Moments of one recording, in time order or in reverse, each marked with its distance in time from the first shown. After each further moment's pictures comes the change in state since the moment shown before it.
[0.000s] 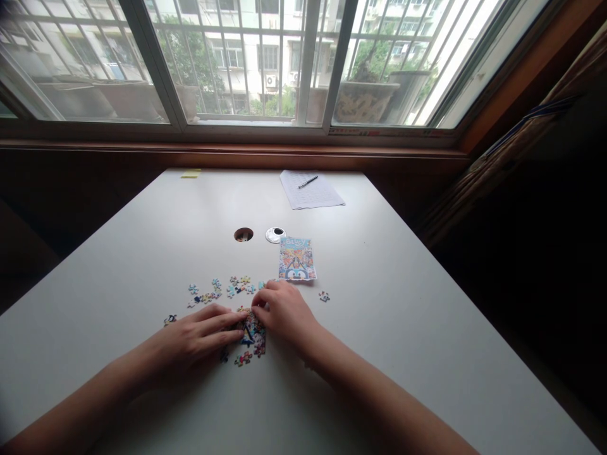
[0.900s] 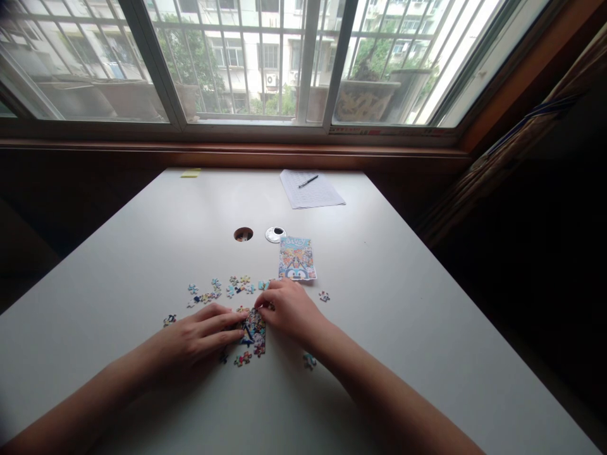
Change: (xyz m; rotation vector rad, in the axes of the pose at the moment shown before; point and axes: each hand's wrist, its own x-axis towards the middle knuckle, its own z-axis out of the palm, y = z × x) left_hand 0.000 0.000 0.002 -0.019 0.020 -0.008; right_hand 0.001 0.013 -0.010 -0.022 -0.063 -0.070
